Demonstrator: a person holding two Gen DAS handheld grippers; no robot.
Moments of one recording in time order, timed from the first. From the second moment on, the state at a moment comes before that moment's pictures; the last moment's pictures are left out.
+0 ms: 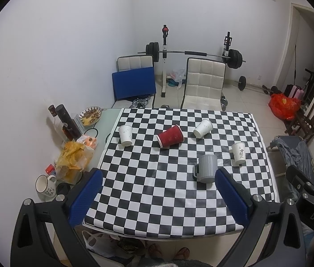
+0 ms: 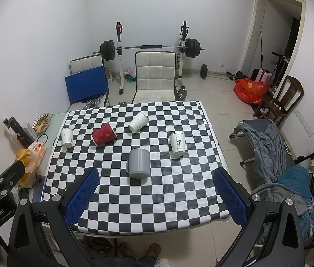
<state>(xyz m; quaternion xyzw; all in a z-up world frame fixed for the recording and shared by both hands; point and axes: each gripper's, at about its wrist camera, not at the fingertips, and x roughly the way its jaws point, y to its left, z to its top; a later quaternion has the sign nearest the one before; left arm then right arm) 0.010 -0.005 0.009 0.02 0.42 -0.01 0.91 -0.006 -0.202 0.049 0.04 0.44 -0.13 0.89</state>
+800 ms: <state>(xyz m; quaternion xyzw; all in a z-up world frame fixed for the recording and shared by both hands) 0.009 -0.005 0.009 0.02 0.41 -0.01 0.91 -0.005 -0.202 0.054 0.04 0.44 -0.12 0.89</state>
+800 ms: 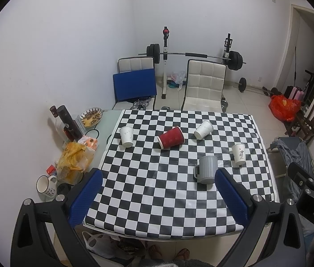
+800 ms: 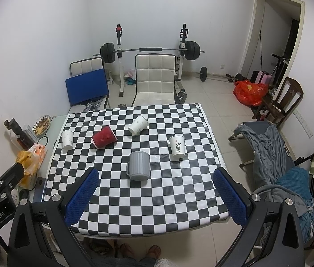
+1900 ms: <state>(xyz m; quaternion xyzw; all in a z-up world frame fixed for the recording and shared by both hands) 0.038 -0.013 0.005 0.05 0.41 -0.01 0.91 0.018 -0.215 0.030 0.05 0.46 -0.15 0.87</state>
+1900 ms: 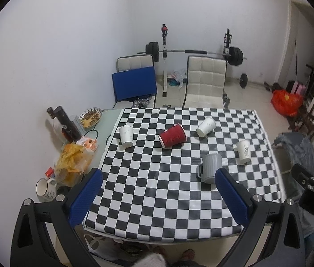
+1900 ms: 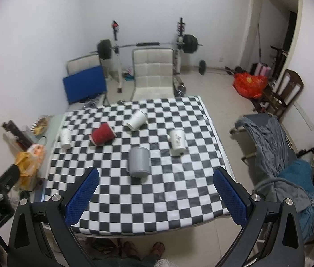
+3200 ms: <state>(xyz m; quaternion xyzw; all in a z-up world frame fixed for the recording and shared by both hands) 0.237 -0.145 -0.318 -0.01 0.67 -0.09 0.74 0.148 -0.400 -0.391 0.14 0.69 -0.20 0.69</state>
